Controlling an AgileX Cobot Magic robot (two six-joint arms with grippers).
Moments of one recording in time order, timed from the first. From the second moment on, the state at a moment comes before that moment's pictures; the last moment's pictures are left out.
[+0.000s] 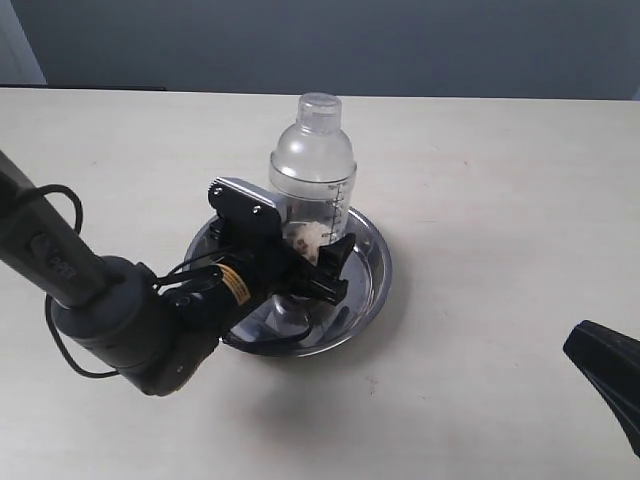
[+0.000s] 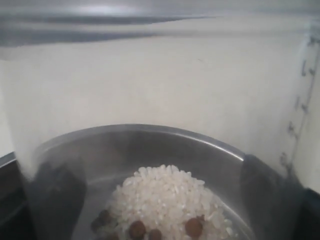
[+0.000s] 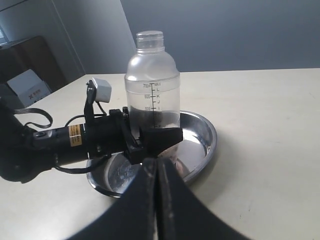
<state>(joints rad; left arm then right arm) -0.62 2.12 -0.68 -0.14 -1.13 -0.09 0.26 0.04 0.00 1.14 0.42 -0.85</state>
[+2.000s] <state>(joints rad) -0.62 2.06 -0.62 -0.13 -1.06 -0.09 0.26 0.04 0.00 1.14 0.42 -0.85</state>
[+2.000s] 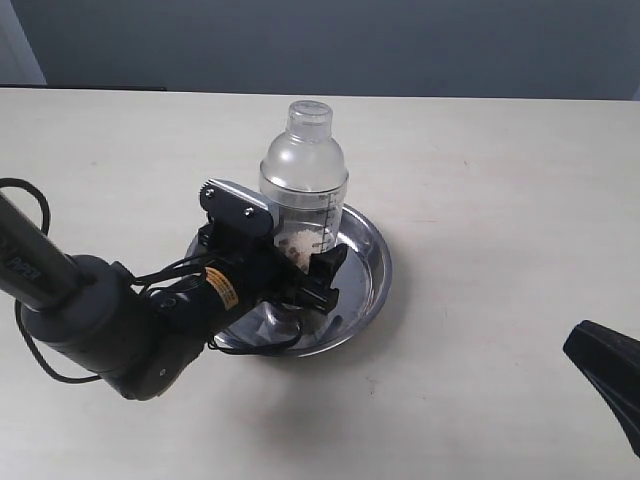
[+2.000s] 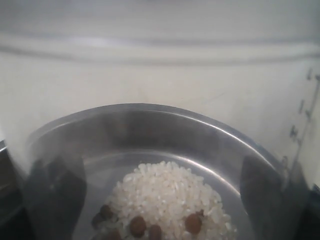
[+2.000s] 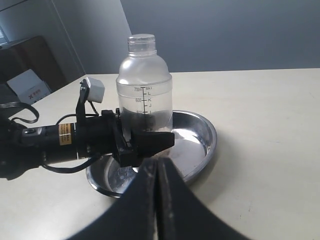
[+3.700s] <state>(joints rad) -0.62 1.44 -0.28 0.11 -0.61 -0.44 0.26 0.04 0.00 1.14 0.42 -0.85</state>
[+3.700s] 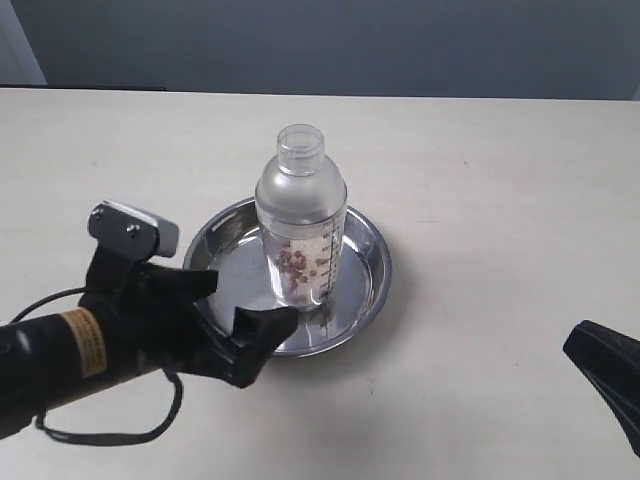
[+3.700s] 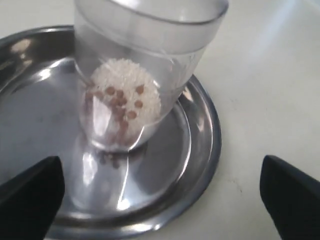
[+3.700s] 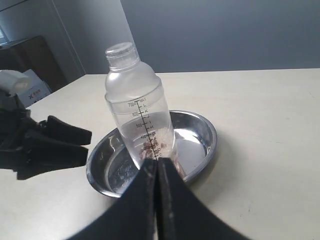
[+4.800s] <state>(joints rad) -0.11 0.35 -0.01 0.03 0.00 -0.07 0.26 0.04 0.00 1.14 0.42 -0.85</state>
